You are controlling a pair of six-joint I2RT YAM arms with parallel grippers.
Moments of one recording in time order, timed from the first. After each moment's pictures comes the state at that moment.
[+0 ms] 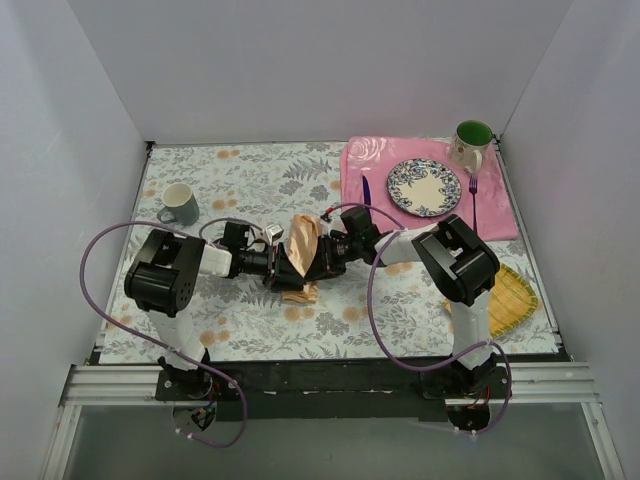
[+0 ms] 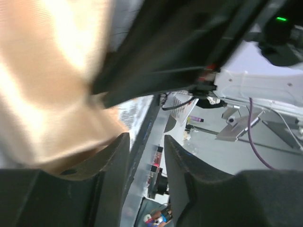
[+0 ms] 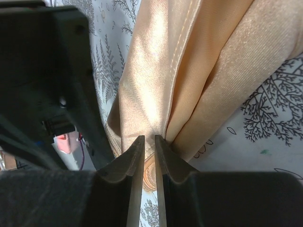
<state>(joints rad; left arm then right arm) -0.25 1.78 0.67 0.25 1.20 -0.71 0.66 2.02 1.03 0.22 -0.75 0.70</state>
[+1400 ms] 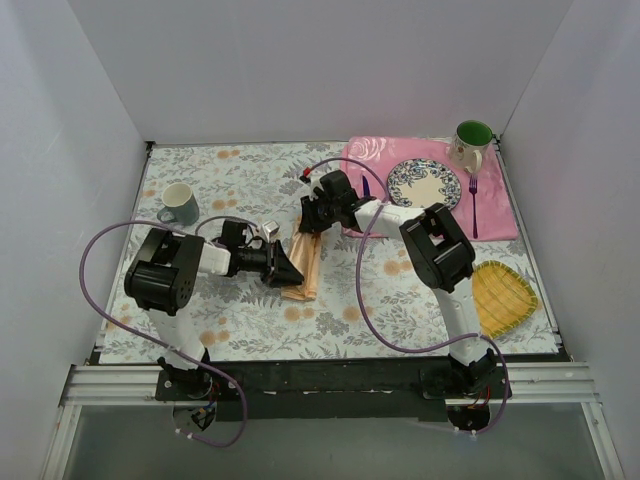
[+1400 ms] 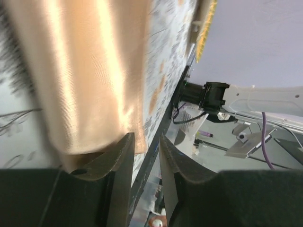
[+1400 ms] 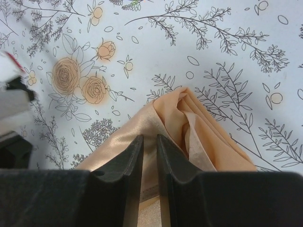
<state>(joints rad) -0.24 1.86 0.68 0.24 1.11 -0.68 0.65 2.21 1.54 -0.03 -0.35 0.21</state>
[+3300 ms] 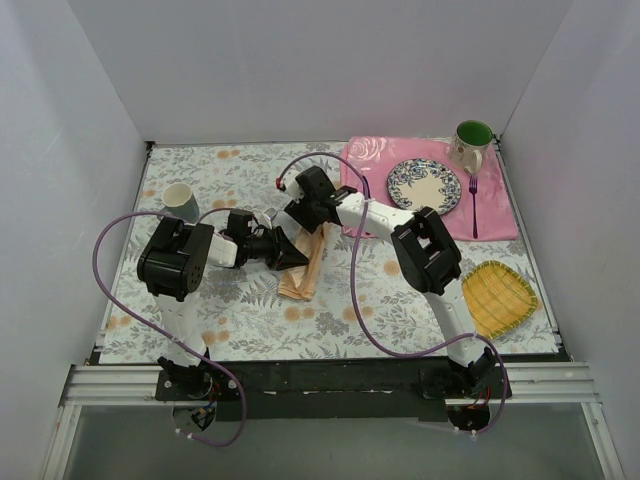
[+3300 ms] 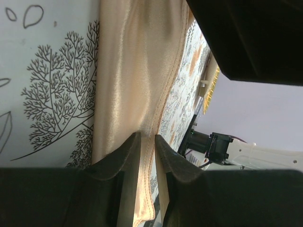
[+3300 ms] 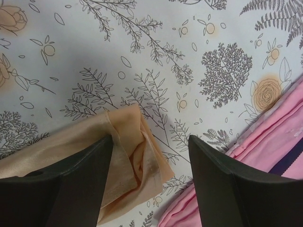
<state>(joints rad) -0.25 1.97 0.78 0.43 0.90 -0.84 0.75 2.26 1.79 -0.35 0.11 -0.30</state>
